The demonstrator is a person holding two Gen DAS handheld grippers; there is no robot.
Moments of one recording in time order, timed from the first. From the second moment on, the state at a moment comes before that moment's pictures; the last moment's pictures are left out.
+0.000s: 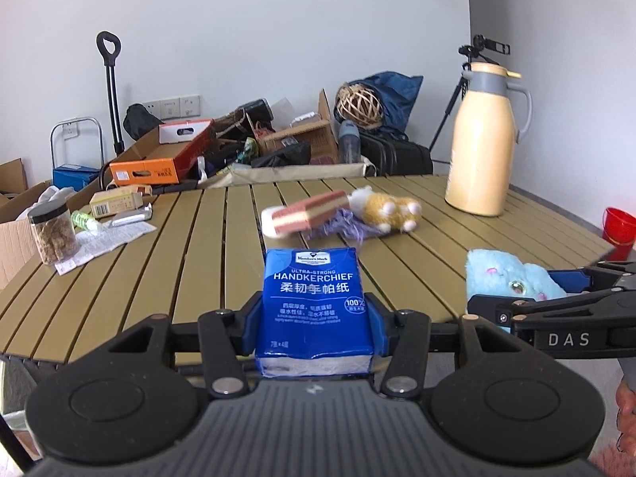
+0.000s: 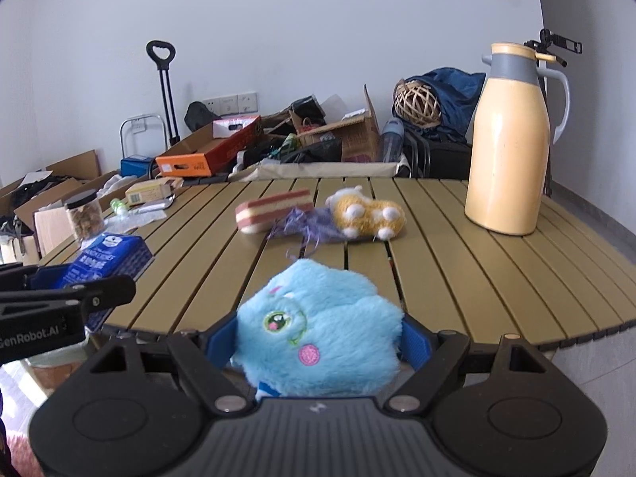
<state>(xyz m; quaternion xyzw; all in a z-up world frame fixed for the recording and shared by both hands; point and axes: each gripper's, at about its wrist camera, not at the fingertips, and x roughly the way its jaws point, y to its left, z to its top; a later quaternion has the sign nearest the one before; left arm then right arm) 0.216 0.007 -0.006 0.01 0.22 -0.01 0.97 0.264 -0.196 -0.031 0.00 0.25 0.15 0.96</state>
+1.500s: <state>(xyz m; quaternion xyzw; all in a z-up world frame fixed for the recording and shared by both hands) 0.214 0.006 -0.158 0.00 0.46 -0.01 0.89 0.227 -0.203 -0.203 -0.03 0.48 0.14 0.87</state>
